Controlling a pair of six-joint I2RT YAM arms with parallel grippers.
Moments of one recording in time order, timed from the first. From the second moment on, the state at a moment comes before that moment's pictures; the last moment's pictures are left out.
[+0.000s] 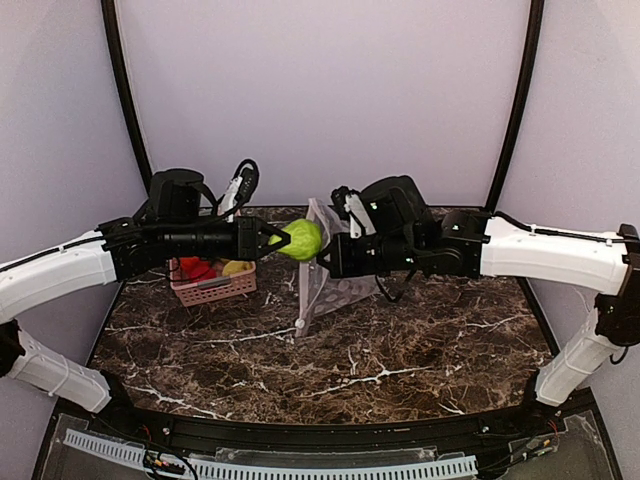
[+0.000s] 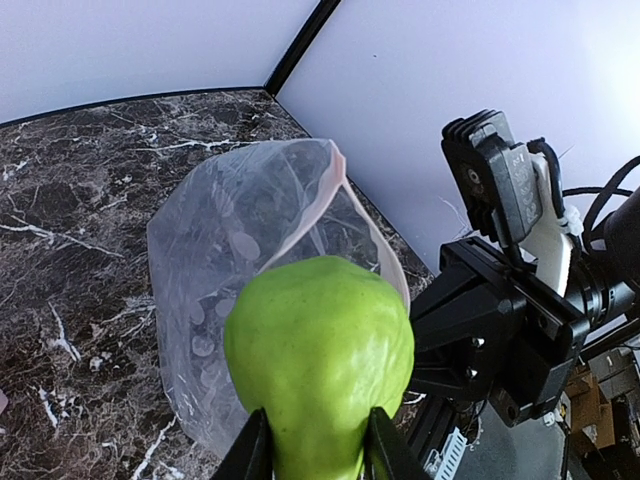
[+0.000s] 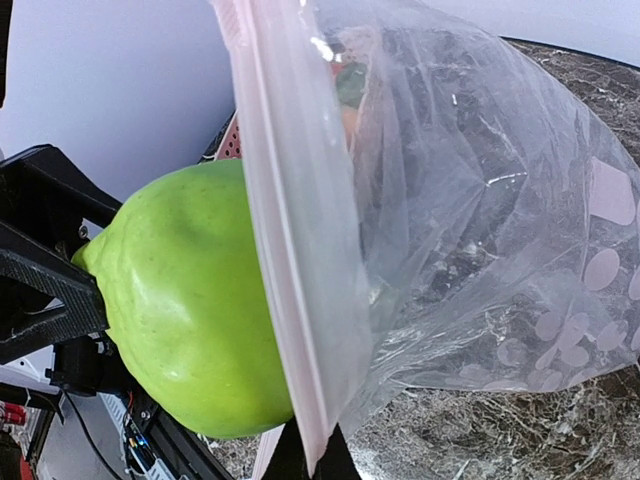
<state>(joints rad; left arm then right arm) -0.76 1.25 1.06 -0.19 0.32 -0.49 1.06 1.55 1.34 -0.34 0.05 0.62</state>
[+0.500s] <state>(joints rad) -0.76 1.32 1.06 -0.22 0.24 -0.50 1.06 1.56 1.33 -0.32 0.00 0.61</state>
